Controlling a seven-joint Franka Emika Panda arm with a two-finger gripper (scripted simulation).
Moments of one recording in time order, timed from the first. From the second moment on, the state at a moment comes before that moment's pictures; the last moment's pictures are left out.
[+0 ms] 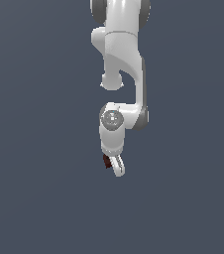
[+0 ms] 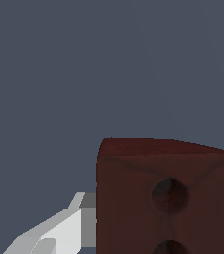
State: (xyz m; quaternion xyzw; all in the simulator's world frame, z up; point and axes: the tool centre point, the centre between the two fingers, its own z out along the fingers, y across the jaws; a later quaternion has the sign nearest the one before) arm 0.039 0.001 0.029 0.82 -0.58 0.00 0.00
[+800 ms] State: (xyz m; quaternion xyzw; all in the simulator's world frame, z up) arm 0.063 -0.008 0.136 0.82 -0.58 0.00 0.00
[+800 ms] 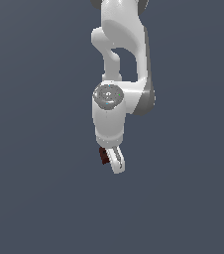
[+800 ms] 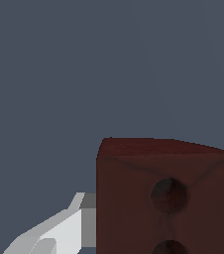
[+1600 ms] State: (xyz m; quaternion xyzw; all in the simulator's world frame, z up) arm 0.101 -0.020 0.286 0.82 -0.58 0.00 0.00
